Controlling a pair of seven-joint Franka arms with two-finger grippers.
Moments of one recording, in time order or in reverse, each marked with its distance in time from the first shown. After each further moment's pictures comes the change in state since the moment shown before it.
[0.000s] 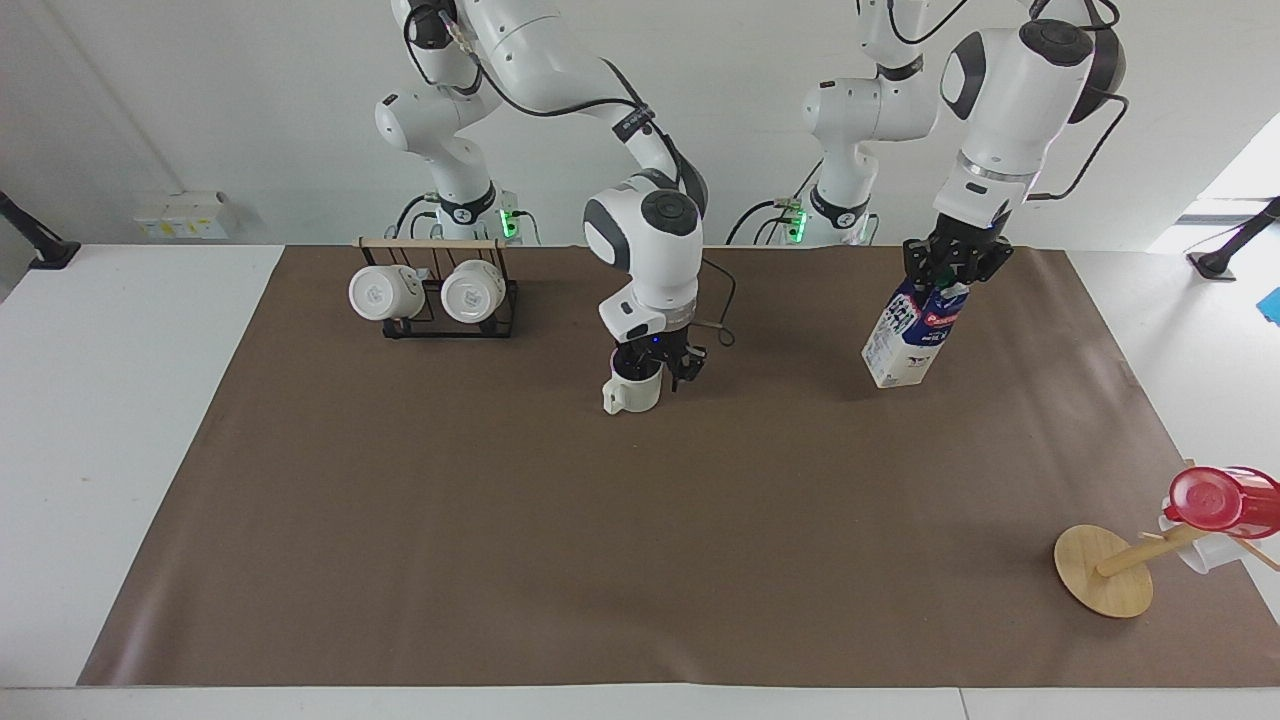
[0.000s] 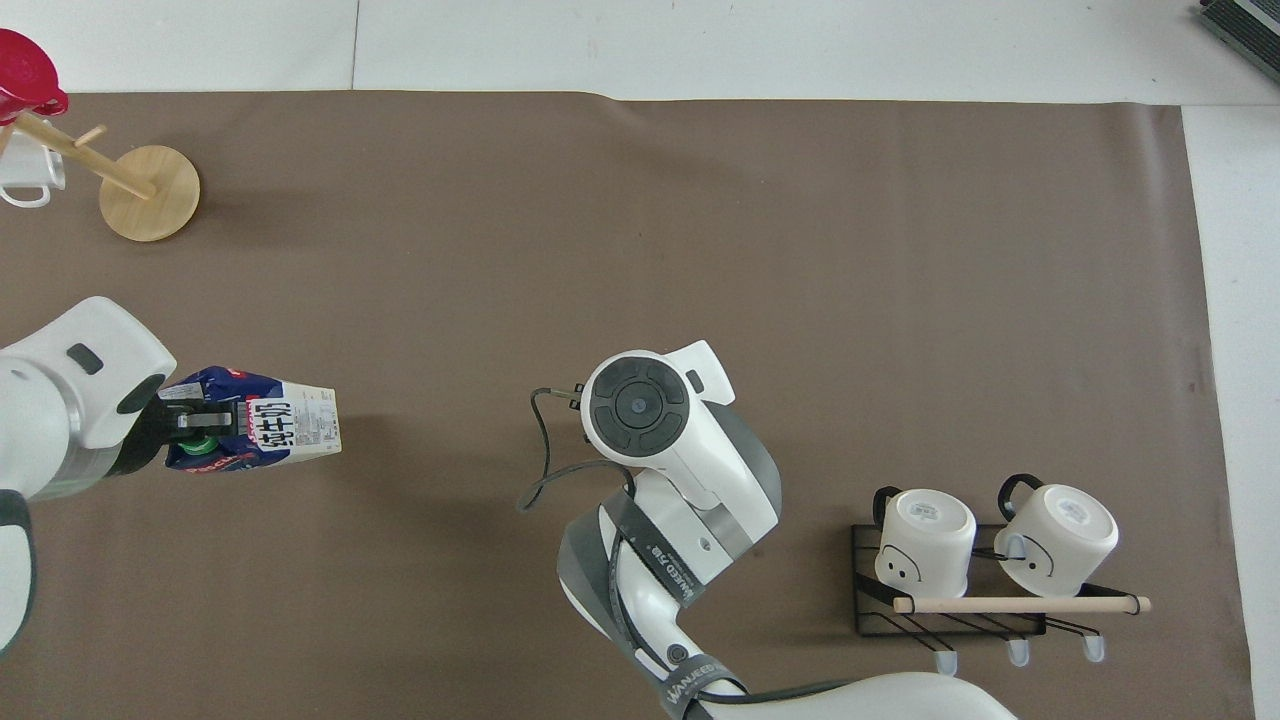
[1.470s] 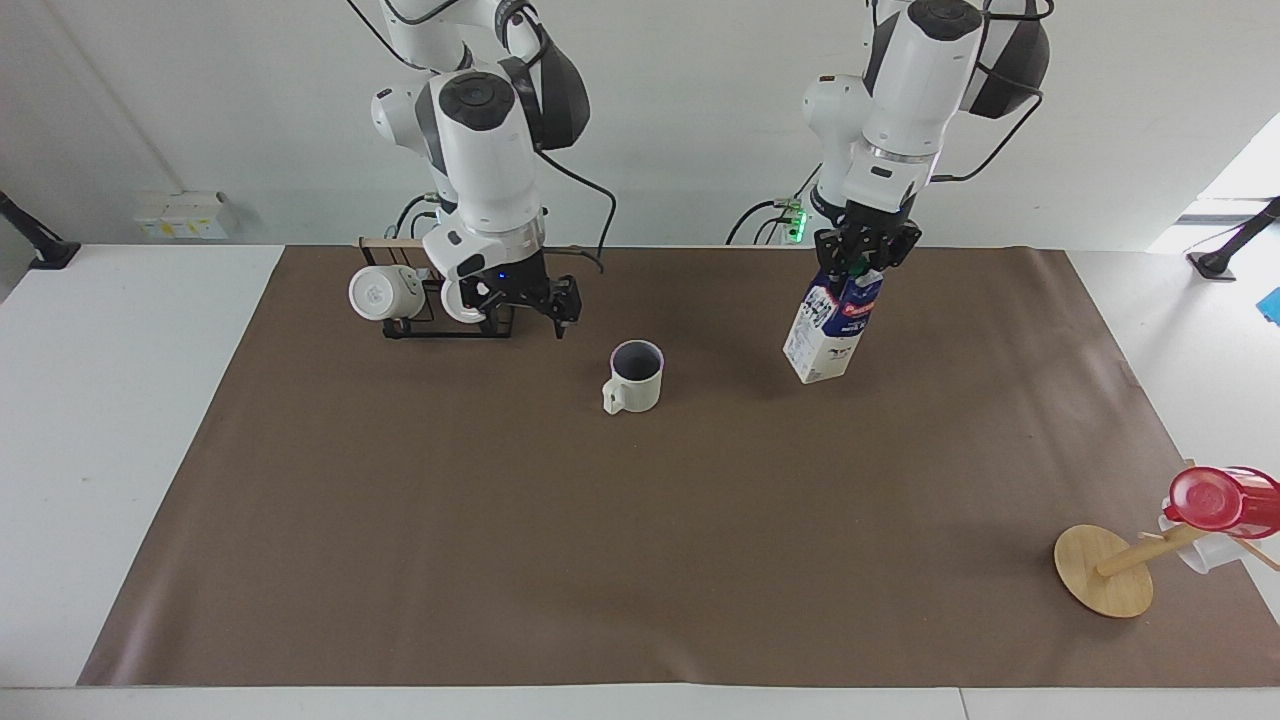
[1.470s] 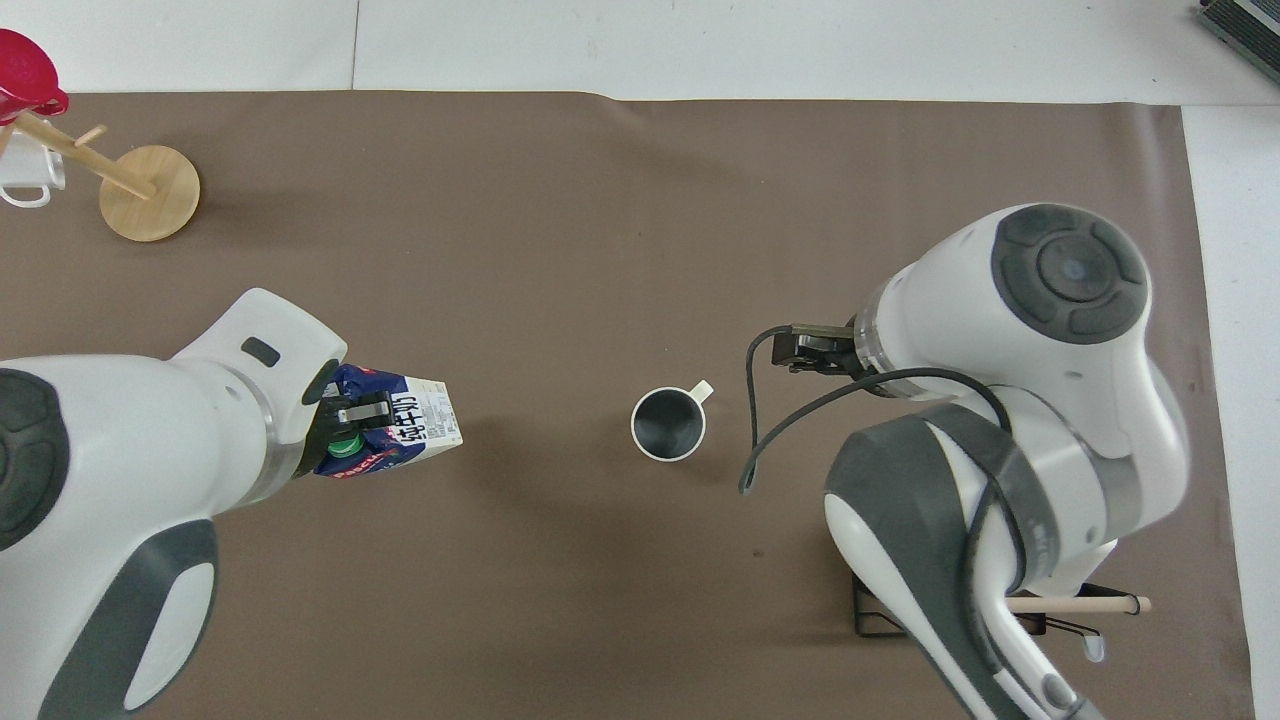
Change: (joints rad) left arm -0.248 0.074 -0.032 0.118 0.000 -0.036 -0.433; right arm -0.311 -0.344 -0.021 0.006 -0.005 -0.387 -0.503
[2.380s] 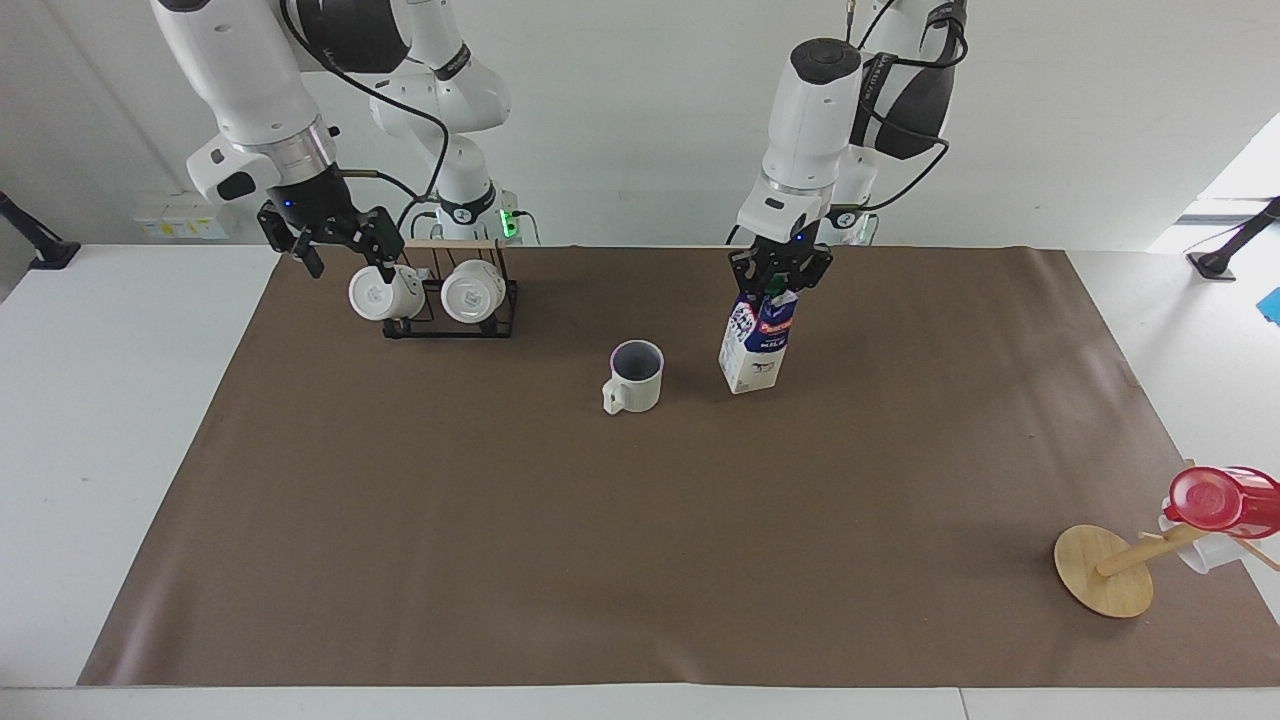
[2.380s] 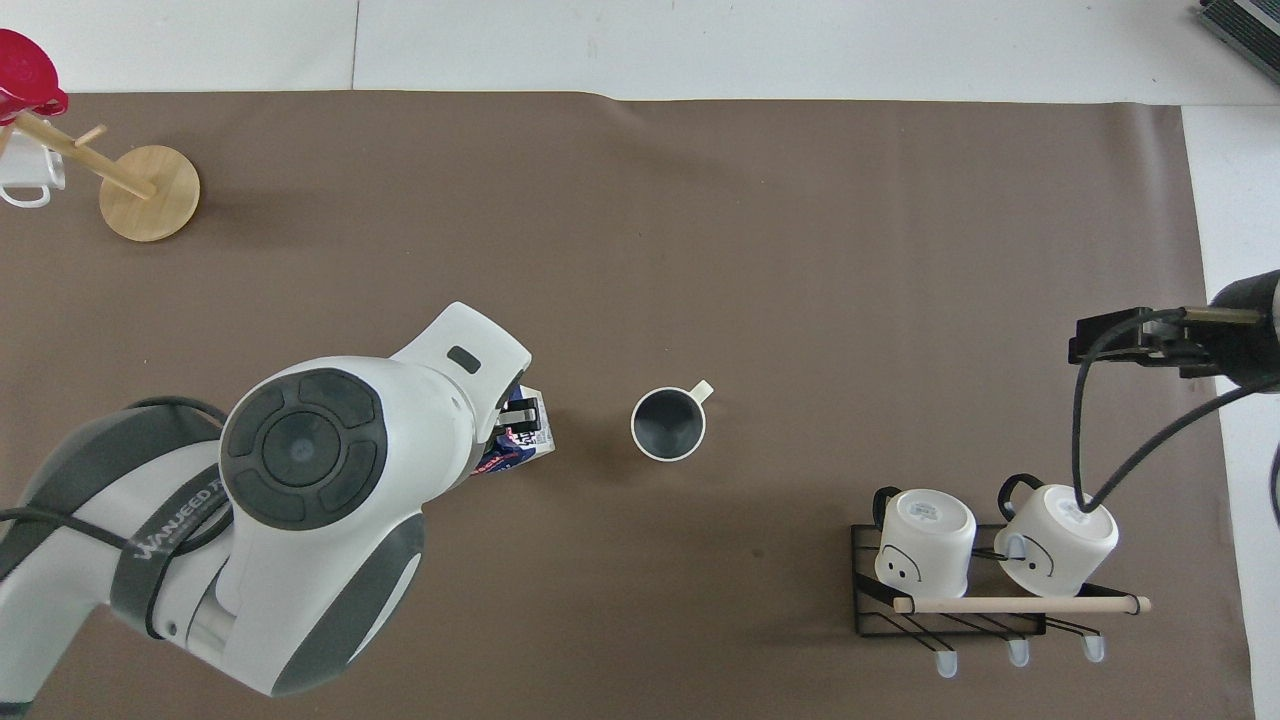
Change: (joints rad) left arm -0.138 0.148 -0.014 0.050 0.029 0.075 -0.102; right arm -0.307 -0.137 -0.009 0.093 -0.001 -0.192 -0.327
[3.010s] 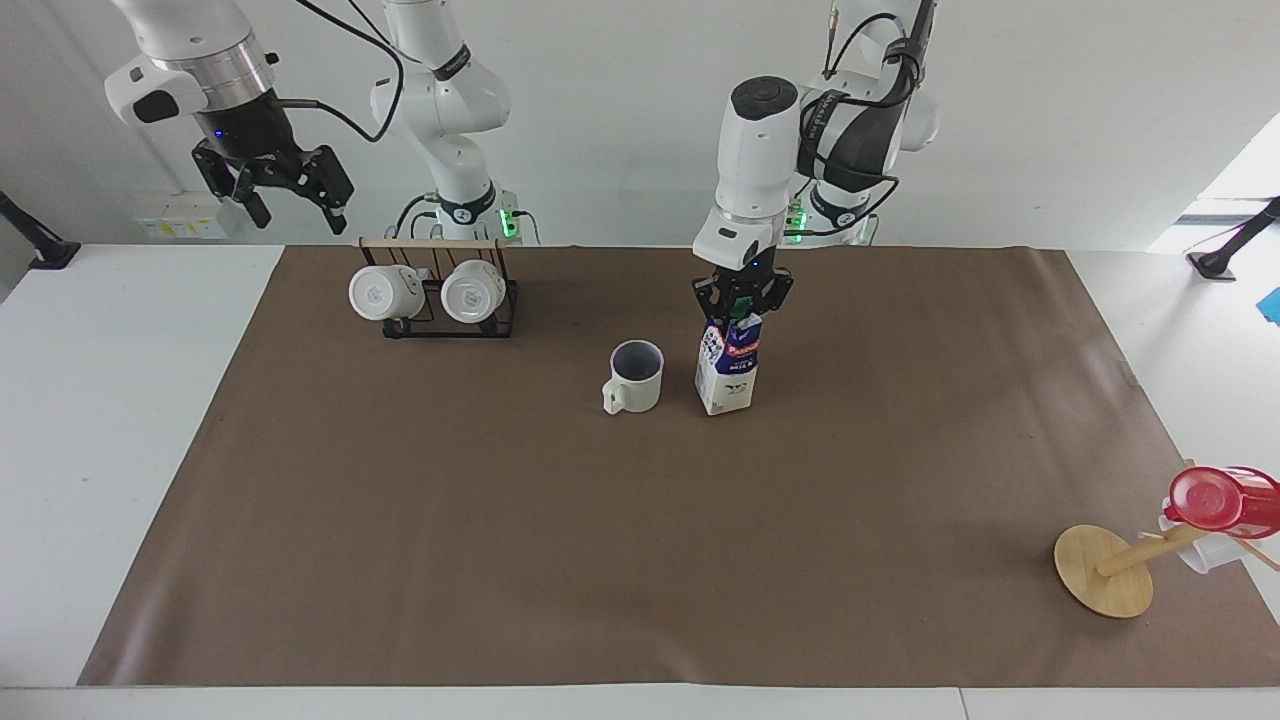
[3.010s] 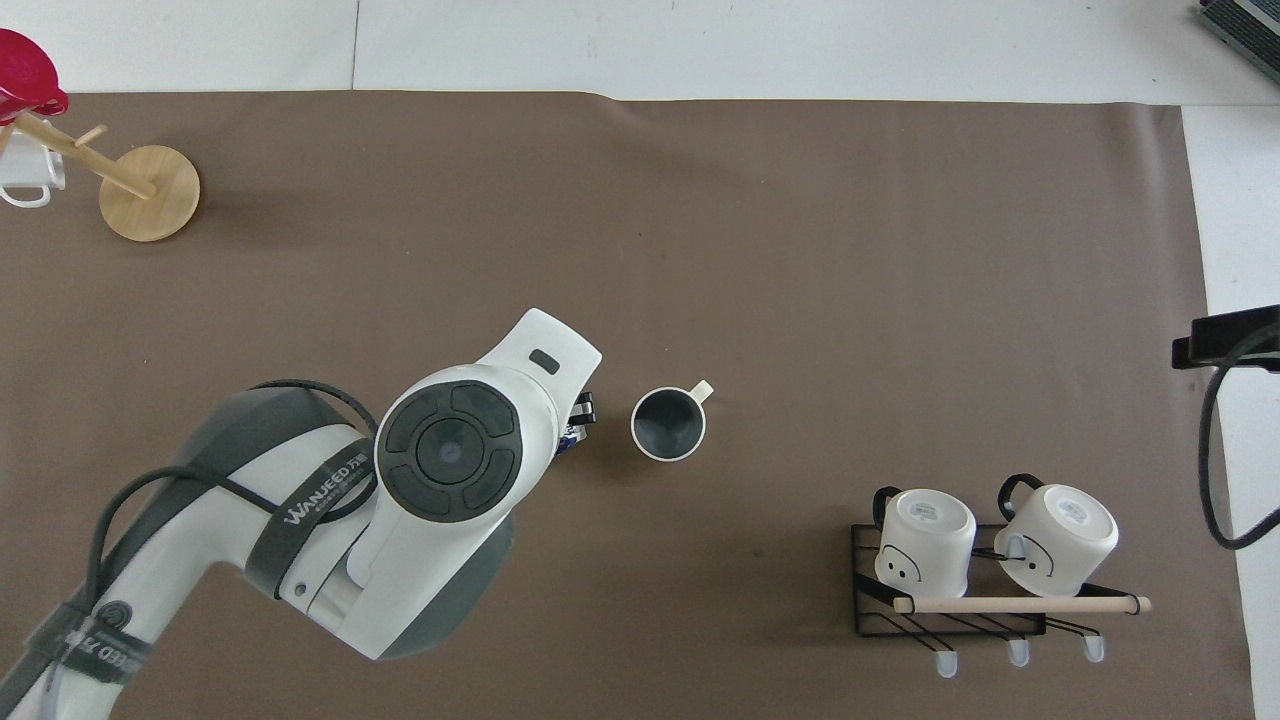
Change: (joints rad) left arm -0.065 0.102 -0.005 0.026 0.073 0.071 -0.127; right arm -0.050 -0.001 0.000 0.141 -0.004 -0.149 -0.052
